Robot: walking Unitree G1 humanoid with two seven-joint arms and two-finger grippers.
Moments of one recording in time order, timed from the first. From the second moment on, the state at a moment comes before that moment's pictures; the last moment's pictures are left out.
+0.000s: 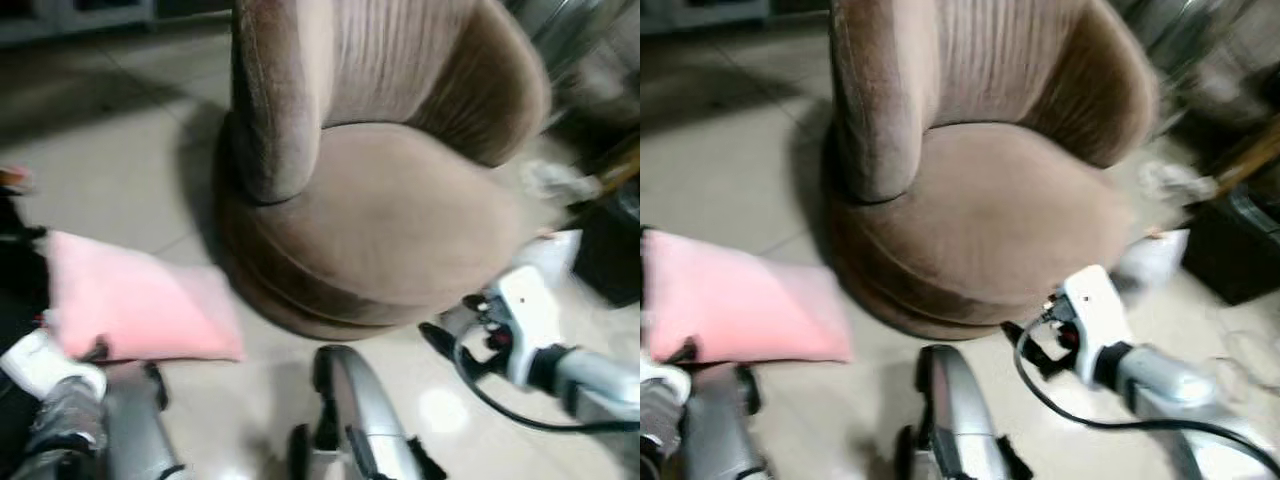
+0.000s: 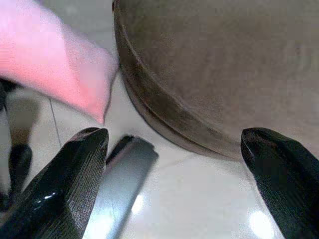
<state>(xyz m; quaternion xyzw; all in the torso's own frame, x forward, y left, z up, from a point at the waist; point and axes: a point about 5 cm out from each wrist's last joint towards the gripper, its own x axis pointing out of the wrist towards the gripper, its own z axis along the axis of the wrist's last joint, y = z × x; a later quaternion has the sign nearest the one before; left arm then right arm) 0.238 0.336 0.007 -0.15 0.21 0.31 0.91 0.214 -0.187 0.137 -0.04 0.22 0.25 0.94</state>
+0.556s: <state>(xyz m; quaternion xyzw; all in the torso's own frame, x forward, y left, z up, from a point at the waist) 0.258 0.230 0.054 0.09 0.05 0.03 0.99 0.224 -0.178 0.048 0.01 0.27 0.17 0.95</state>
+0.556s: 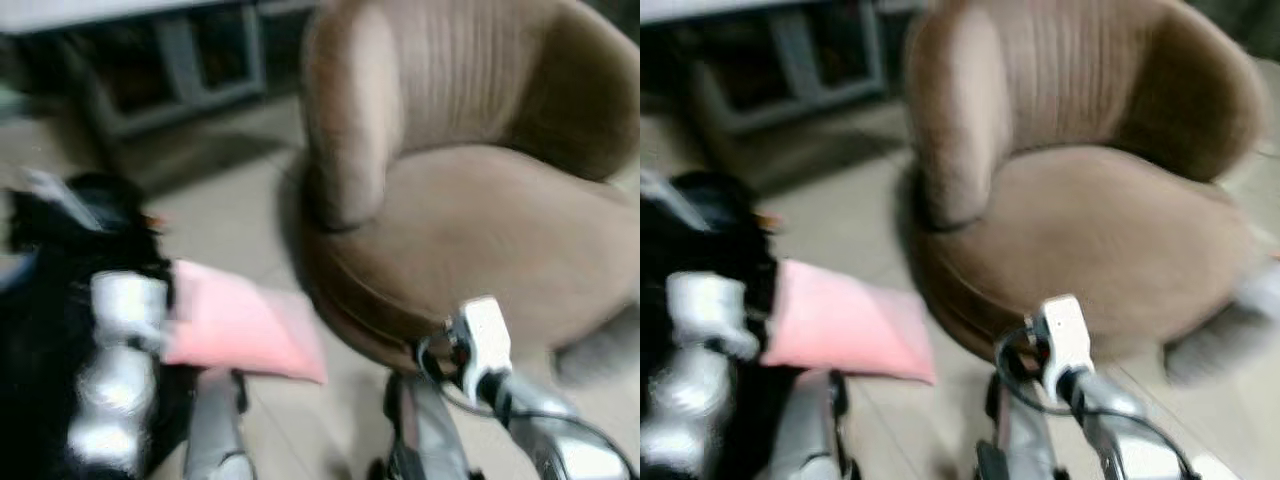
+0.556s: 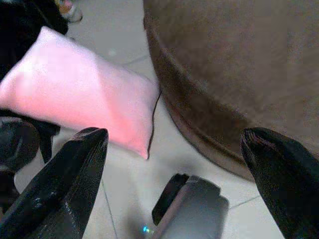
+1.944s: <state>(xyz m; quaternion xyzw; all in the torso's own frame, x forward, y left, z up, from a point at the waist) 0.248 0.159 0.045 0.10 0.10 -0.10 0.98 0.219 -0.182 0.002 0.01 0.28 0.09 0.96</state>
